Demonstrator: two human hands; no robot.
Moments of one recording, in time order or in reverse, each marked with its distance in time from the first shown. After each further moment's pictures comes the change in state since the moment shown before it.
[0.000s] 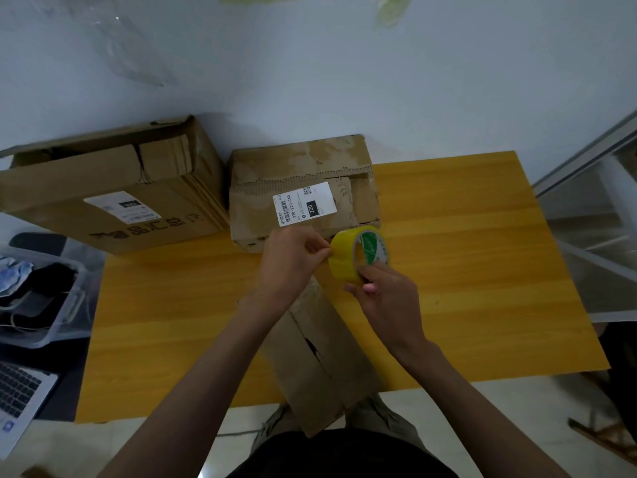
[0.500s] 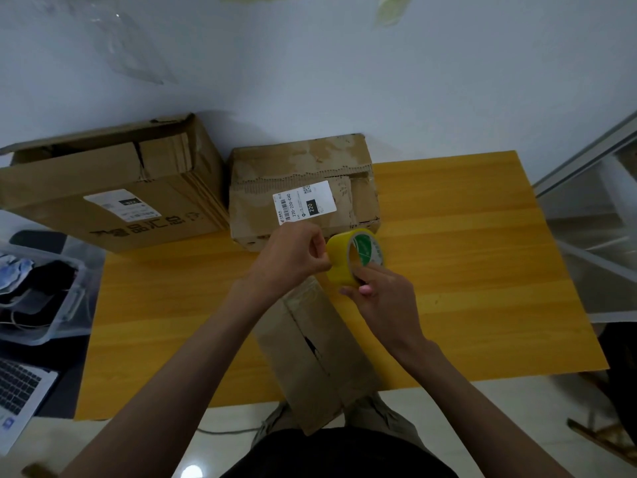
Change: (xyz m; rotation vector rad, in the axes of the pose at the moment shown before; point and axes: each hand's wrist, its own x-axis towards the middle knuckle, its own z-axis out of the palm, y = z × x) left_hand 0.012 -0.003 -0.006 0.130 -0.250 0.055; right_hand 0.000 -0.004 -0.003 0.007 -0.072 -0.013
